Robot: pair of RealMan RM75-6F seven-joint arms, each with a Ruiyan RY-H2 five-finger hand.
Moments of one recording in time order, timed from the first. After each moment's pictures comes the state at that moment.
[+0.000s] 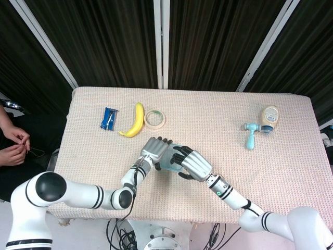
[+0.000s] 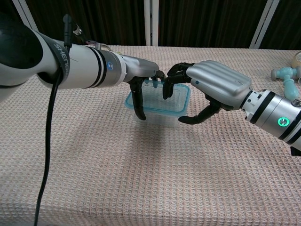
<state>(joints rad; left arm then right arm) -1.39 -1.67 -0.09 -1.52 0.20 0.87 0.74 0.68 -1.79 0.02 -1.04 -1.73 1.25 0.13</state>
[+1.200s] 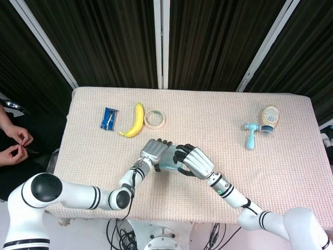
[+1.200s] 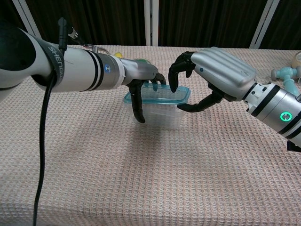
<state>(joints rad) -1.35 -1.66 -0.12 -1.52 0.25 0.83 0.72 0.68 -1.84 0.03 -0.95 -1.75 1.36 0.17</state>
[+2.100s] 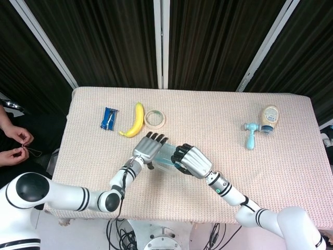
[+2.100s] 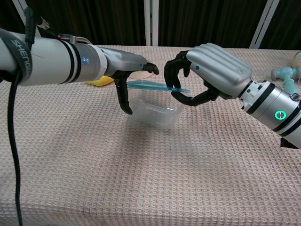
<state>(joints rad) -1.29 -1.57 -0.08 -1.62 0.37 0.91 0.68 0.71 -1.88 0.02 -0.86 -1.77 1.42 0.21</state>
